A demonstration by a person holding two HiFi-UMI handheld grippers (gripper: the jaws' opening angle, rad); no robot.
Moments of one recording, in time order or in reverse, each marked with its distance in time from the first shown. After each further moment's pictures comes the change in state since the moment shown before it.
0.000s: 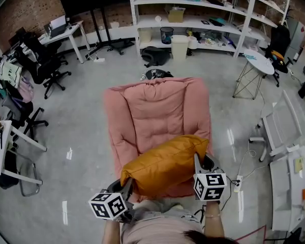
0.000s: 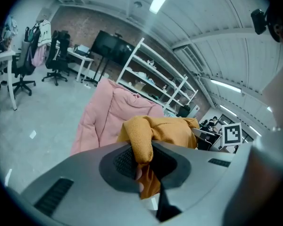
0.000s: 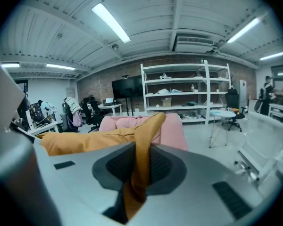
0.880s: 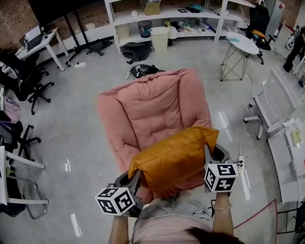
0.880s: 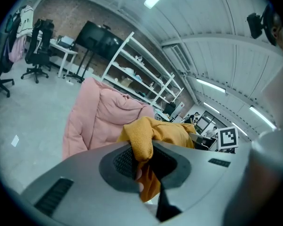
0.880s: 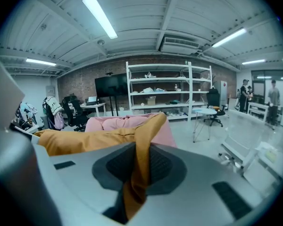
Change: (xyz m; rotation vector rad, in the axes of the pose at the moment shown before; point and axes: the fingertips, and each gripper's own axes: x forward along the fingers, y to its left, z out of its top) left arm 0.030 0.013 0.052 0.056 0.061 -0.189; right arm -0.002 -0.002 0.010 0.074 0.031 -0.210
